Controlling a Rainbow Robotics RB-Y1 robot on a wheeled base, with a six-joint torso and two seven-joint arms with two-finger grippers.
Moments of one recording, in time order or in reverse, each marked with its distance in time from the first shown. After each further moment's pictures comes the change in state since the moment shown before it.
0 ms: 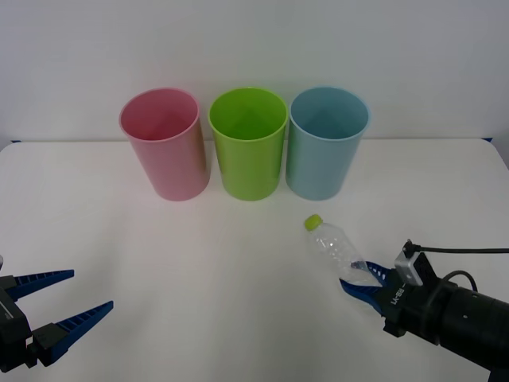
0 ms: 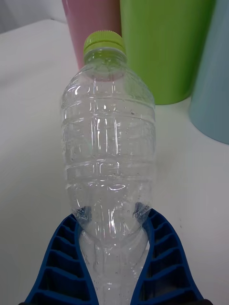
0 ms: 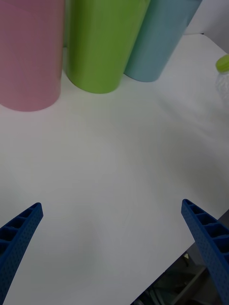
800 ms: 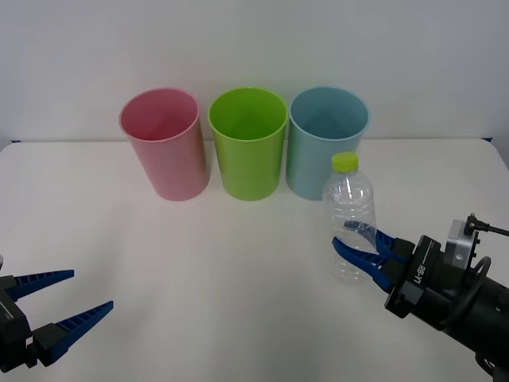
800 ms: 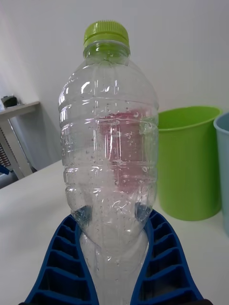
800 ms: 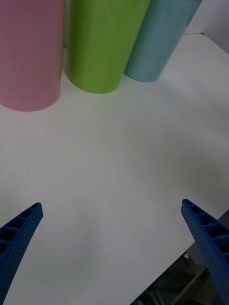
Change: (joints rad) right arm -0.007 -0.002 0.017 0.000 -0.572 0.001 0.145; left arm 0.000 0.000 0.000 0.000 0.000 0.000 0.000
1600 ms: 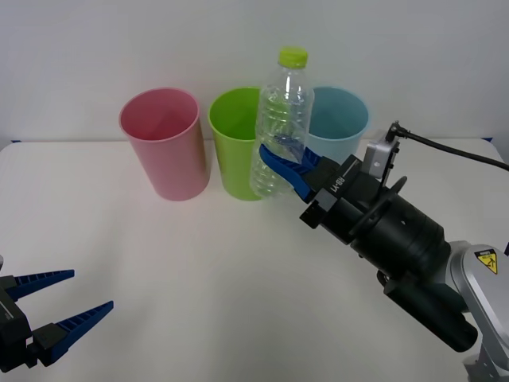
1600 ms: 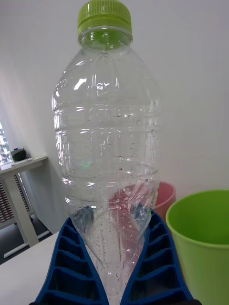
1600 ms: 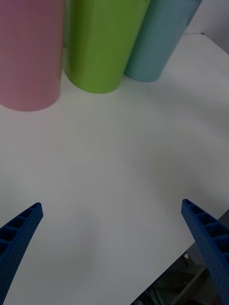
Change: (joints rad) right arm -0.328 0.000 0.340 0.000 0.036 0.468 -0.097; left arm 0.000 0.000 0.000 0.000 0.000 0.000 0.000
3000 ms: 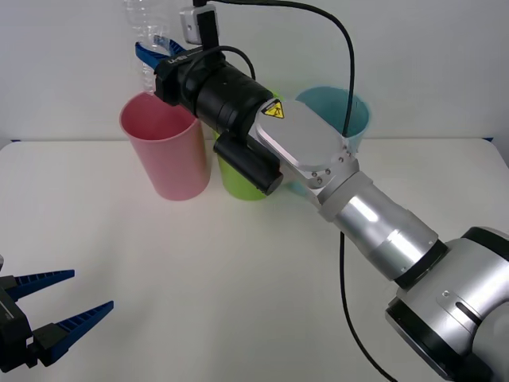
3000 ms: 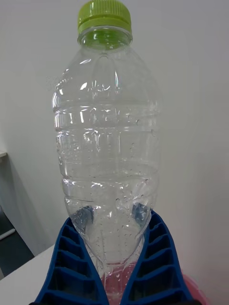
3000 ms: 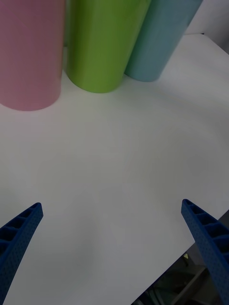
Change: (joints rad) right arm -0.939 0.163 0.348 0.848 0.083 0.516 -0.127; left arm 0.000 0.000 0.000 0.000 0.000 0.000 0.000
